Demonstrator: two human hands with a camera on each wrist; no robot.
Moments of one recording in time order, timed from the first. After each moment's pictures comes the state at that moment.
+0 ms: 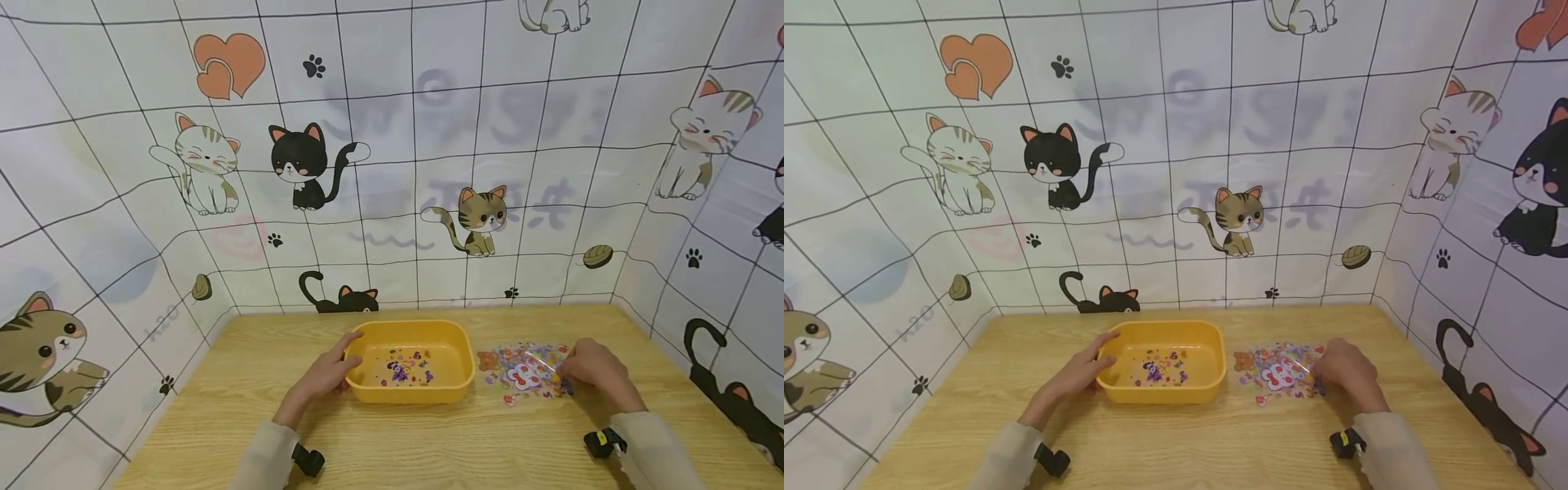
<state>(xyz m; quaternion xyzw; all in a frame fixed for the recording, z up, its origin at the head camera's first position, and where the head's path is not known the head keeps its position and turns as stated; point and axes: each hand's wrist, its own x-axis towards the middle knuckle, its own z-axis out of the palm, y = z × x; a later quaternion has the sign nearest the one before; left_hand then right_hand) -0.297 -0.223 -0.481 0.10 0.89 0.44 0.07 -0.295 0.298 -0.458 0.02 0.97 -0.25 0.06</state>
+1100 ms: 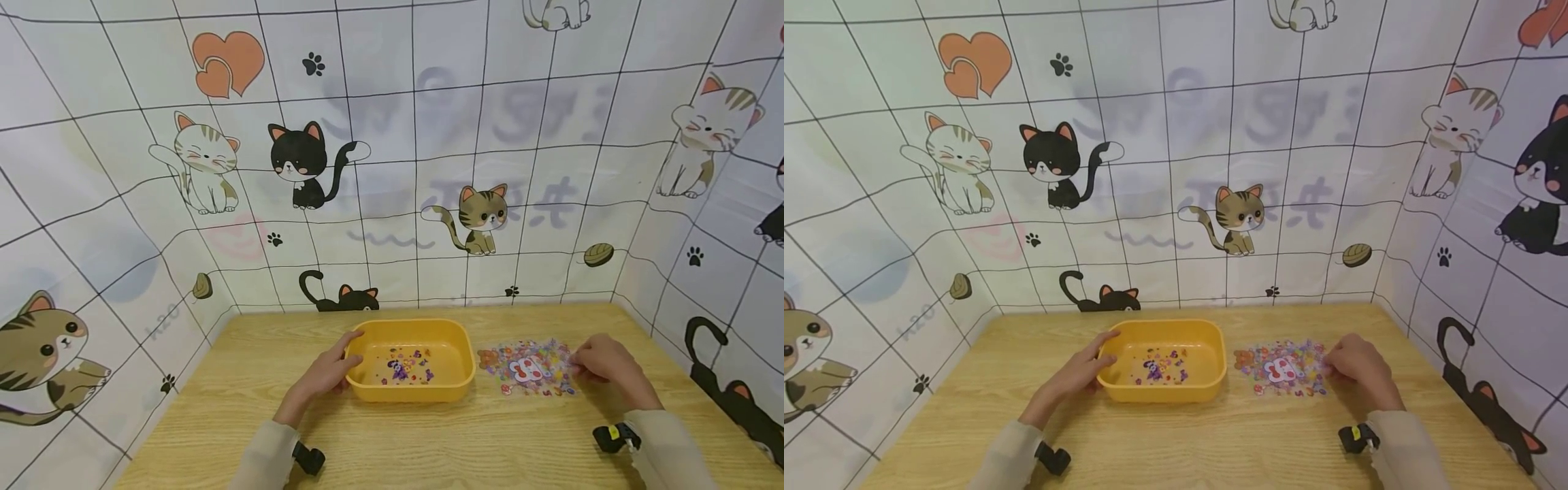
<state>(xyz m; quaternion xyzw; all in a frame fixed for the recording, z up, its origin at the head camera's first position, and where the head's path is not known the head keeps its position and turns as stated) -0.300 -0.223 -0.483 0.10 0.89 0.44 0.07 -0.300 0.316 -0.451 0.03 0.94 -0.33 0.06</state>
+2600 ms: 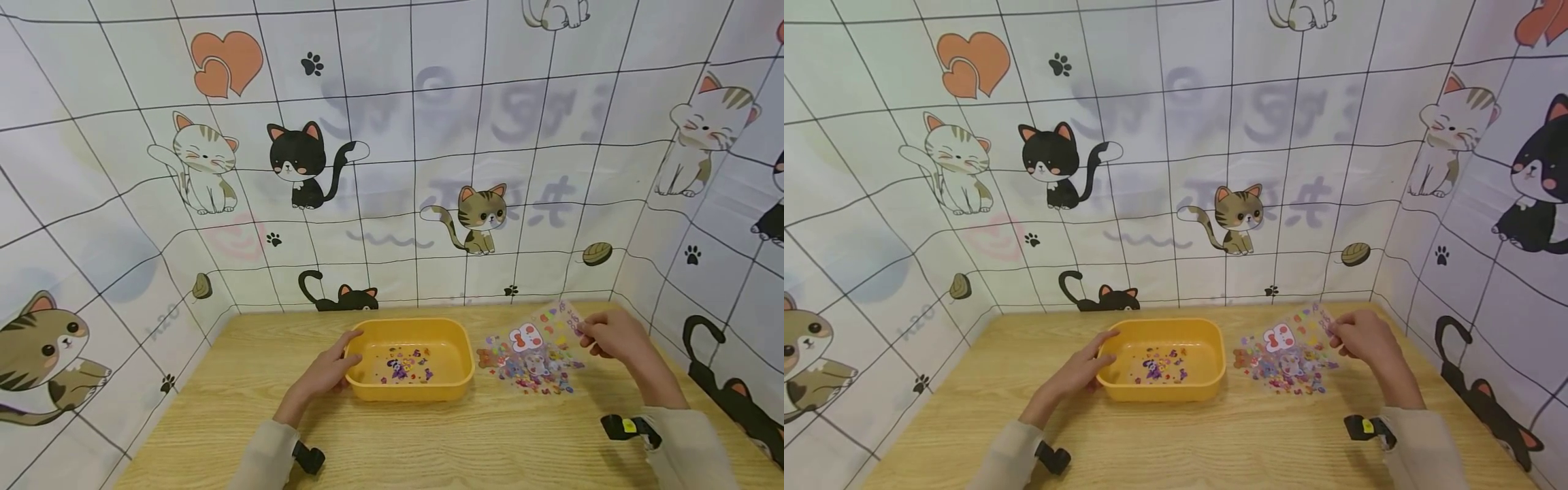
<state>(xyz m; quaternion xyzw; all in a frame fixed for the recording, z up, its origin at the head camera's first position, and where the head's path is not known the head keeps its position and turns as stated) -0.298 -0.223 -0.482 0.10 0.89 0.45 0.07 -0.285 0.314 -0.401 -0.01 0.93 -0.37 -0.01</state>
